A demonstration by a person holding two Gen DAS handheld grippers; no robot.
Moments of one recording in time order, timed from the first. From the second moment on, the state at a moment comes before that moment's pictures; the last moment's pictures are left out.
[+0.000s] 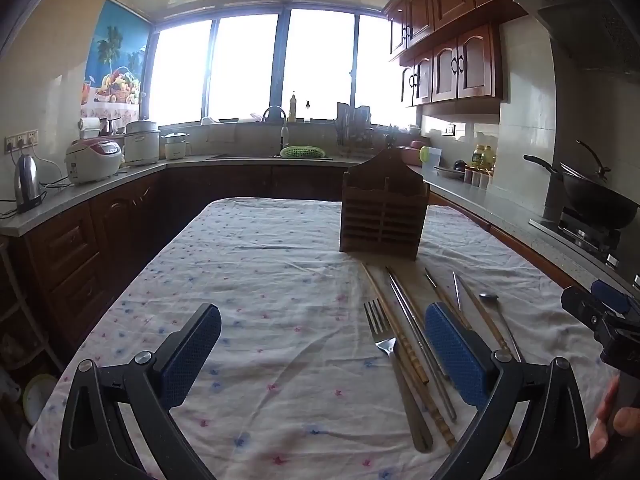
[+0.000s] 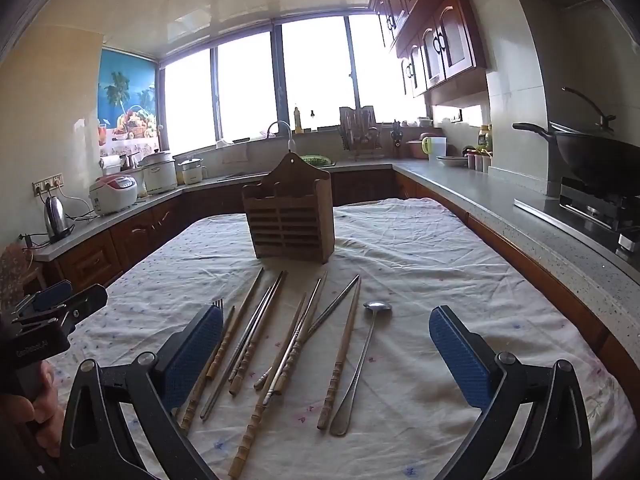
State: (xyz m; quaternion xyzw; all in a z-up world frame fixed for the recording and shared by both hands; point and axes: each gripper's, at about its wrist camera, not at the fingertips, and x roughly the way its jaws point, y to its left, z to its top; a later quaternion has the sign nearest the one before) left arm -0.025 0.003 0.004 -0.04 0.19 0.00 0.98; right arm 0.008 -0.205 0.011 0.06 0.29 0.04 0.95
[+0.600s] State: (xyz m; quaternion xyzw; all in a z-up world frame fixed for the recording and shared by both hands) left arm -0.022 0.003 0.003 -0.04 0.19 0.01 0.98; right arm 0.000 -0.197 0.008 0.05 0.27 0.03 0.96
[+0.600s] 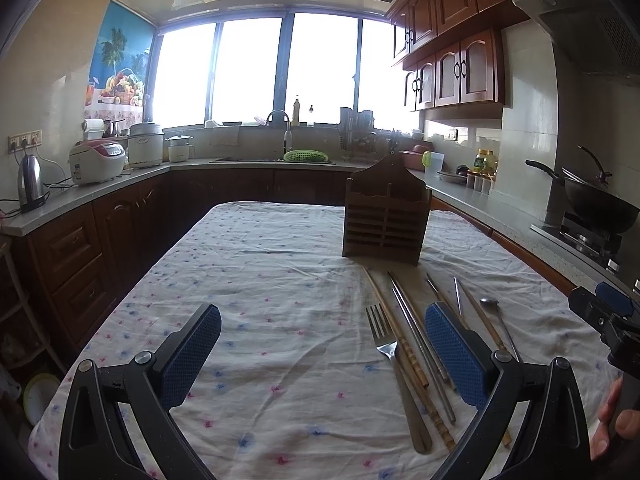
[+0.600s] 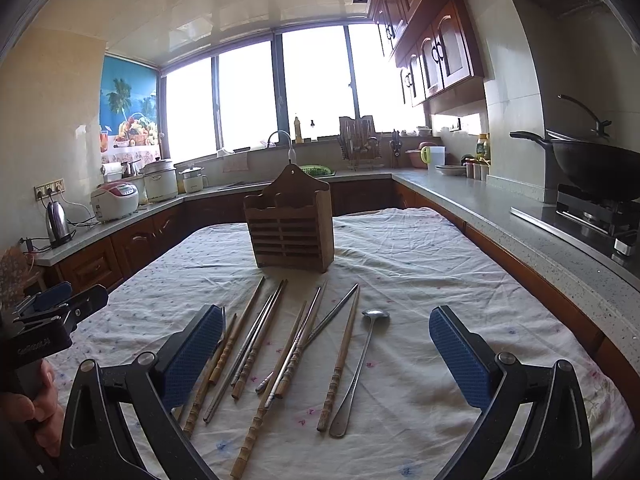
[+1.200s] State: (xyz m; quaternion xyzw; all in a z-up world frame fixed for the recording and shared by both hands) left arm -0.024 0.004 0.003 -0.04 0.18 0.01 0.98; right arm -0.001 -0.196 0.009 0.06 0.27 0.05 0.96
